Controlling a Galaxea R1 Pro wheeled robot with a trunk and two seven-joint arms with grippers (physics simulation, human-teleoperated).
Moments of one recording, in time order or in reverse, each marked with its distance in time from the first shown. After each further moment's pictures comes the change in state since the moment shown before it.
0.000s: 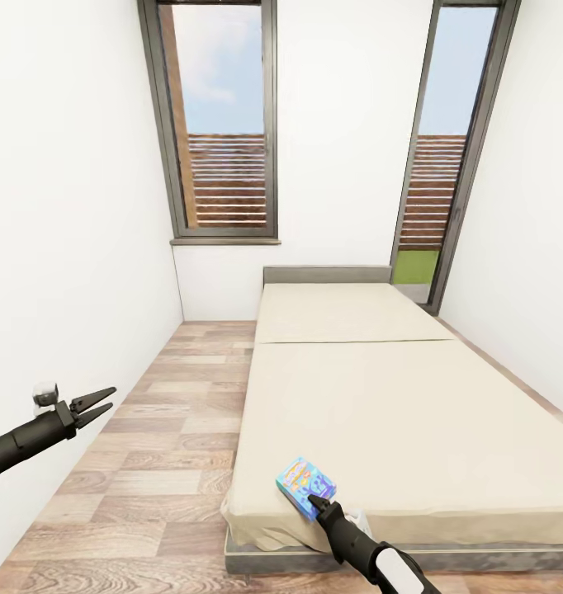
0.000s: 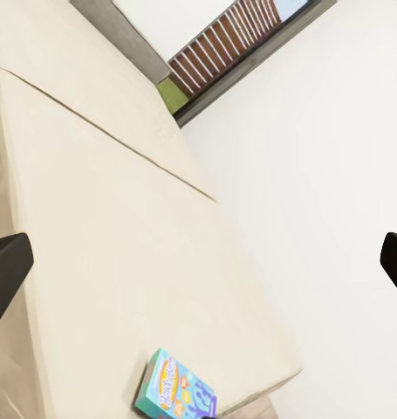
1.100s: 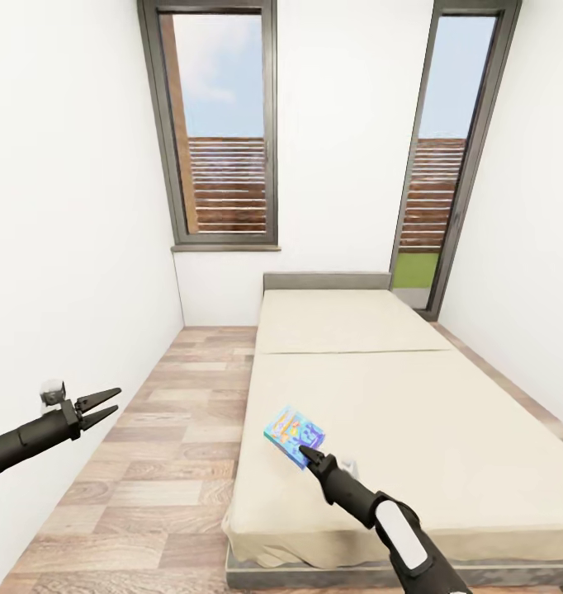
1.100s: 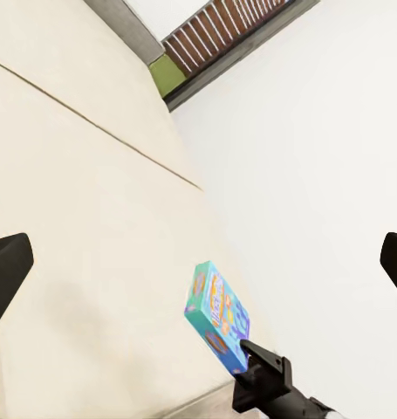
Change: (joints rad) left arm -0.002 0.011 -0.045 -0.002 -0.003 0.071 -0.003; right arm 0.014 -0.008 0.028 -0.338 0.010 0.174 0.046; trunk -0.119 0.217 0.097
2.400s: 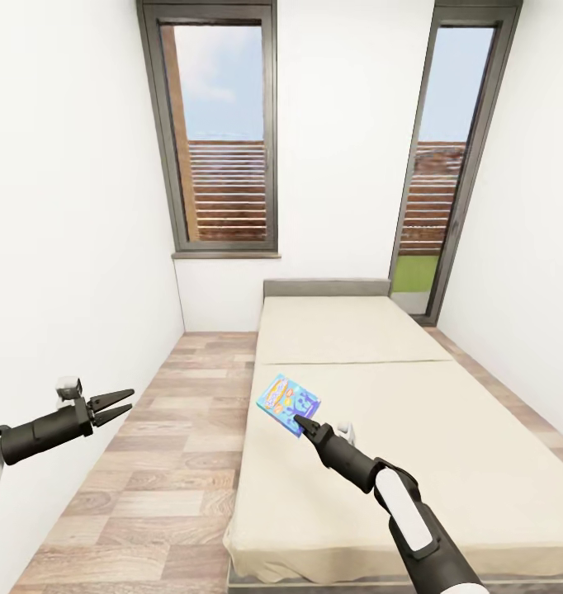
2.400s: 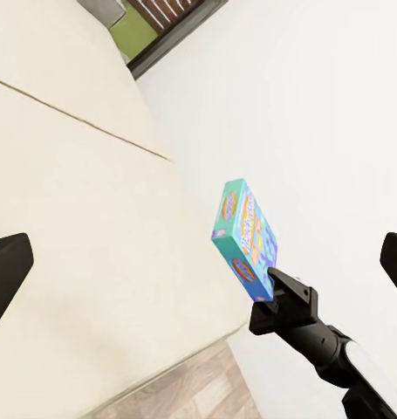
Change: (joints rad) left arm -0.005 0.016 -0.114 -0.008 -0.001 0.005 -0.068; right arm 0.010 -0.007 0.057 -0.288 -0.002 0.044 -0.090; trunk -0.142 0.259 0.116
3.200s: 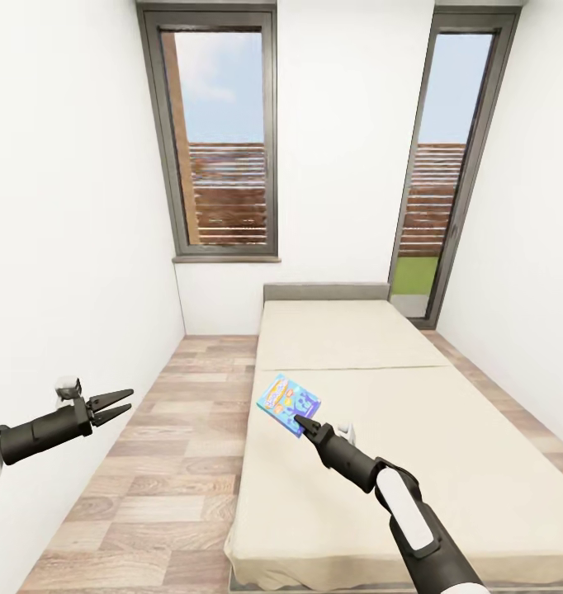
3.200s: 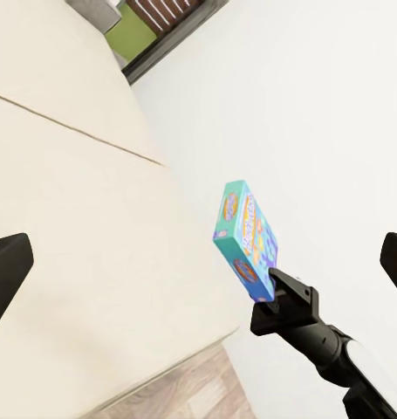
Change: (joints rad) left arm 0.000 0.003 0.000 0.000 0.003 -0.001 0.000; right arm 0.000 0.001 -0.008 -0.003 -0.008 0.019 -0.005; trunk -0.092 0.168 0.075
